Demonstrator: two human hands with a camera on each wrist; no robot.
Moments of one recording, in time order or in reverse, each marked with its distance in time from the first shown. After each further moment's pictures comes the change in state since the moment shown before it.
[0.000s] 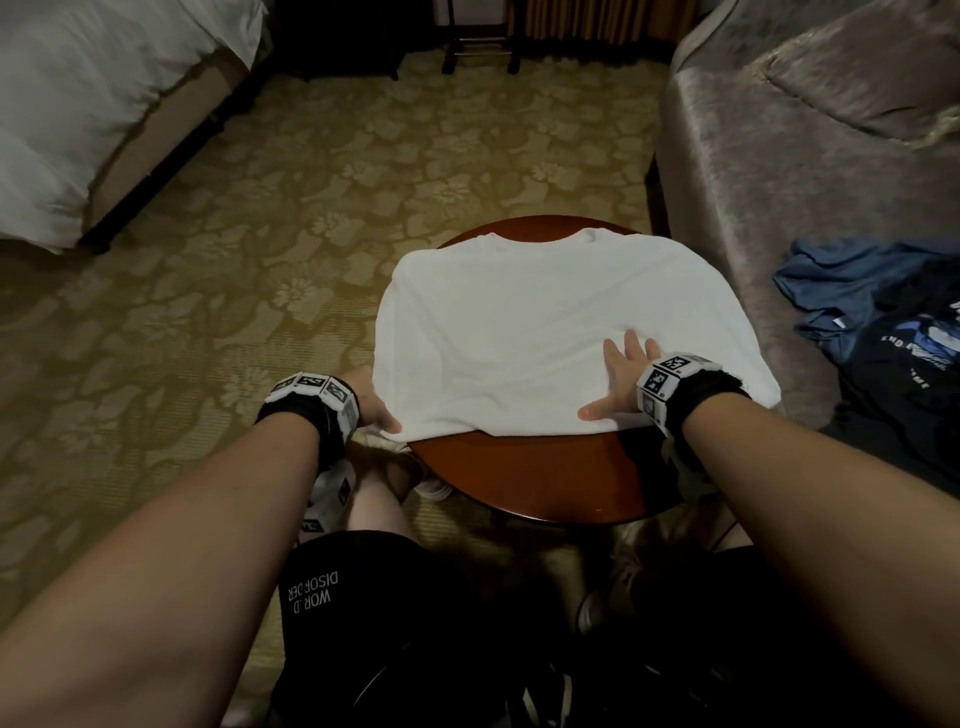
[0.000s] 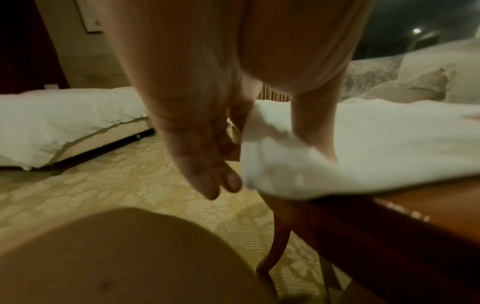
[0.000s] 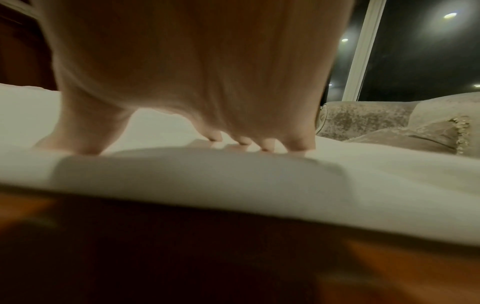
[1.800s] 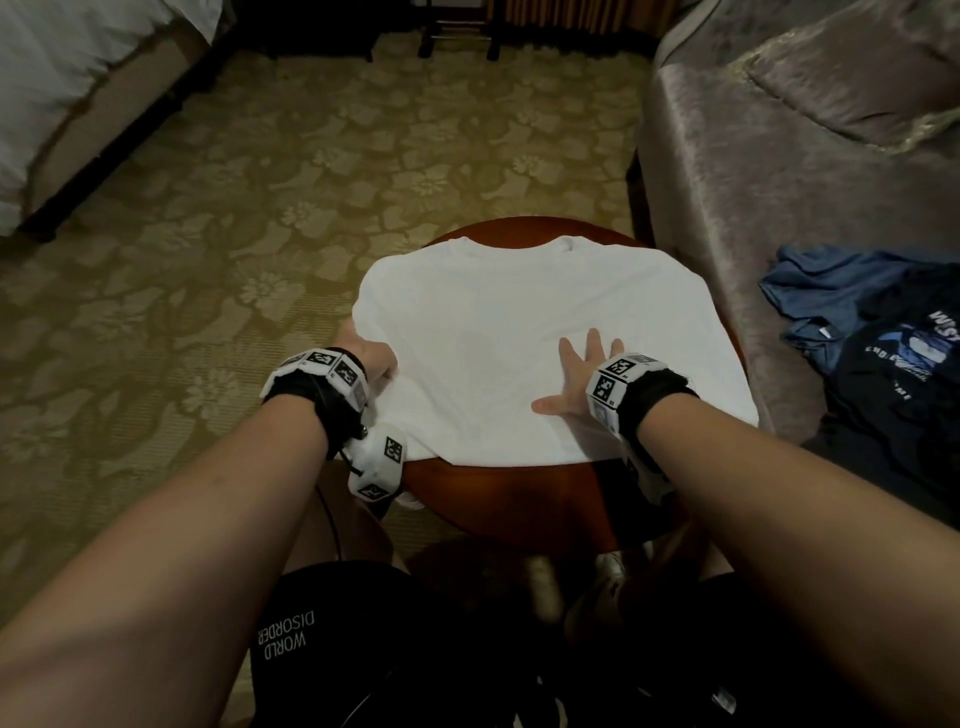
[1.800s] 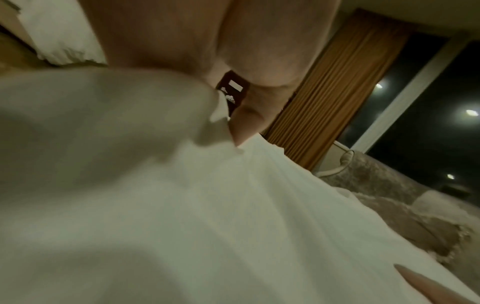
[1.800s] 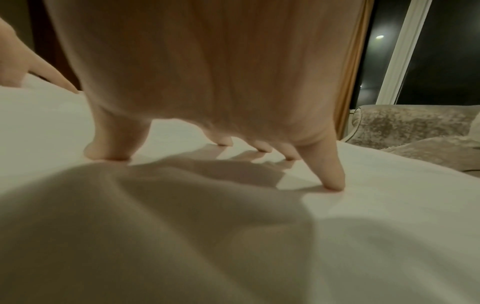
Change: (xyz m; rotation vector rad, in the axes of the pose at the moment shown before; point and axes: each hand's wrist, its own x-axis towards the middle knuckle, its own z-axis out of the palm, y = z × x) left_hand 0.025 0.048 -0.029 -0.652 0.143 -0.030; right_hand 0.017 -0.041 -0.013 -0.023 -0.024 0.021
